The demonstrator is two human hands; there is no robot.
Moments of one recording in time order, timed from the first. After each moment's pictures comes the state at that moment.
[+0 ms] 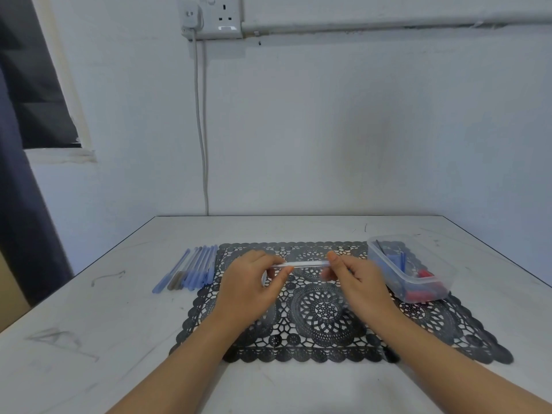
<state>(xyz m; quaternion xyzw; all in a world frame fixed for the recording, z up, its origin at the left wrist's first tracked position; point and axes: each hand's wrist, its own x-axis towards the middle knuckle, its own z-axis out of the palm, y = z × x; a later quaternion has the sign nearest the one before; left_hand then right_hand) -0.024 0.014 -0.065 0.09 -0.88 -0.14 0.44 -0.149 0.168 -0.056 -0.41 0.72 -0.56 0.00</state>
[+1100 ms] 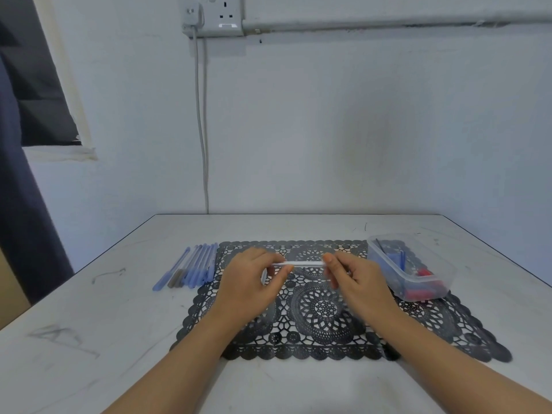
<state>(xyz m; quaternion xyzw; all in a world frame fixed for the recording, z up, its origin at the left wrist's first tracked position) -0.022 0.015 -0.063 0.07 -0.88 -0.13 0.45 -0.152 0.170 -0.060 -0.48 0.71 -0.52 -0.05</state>
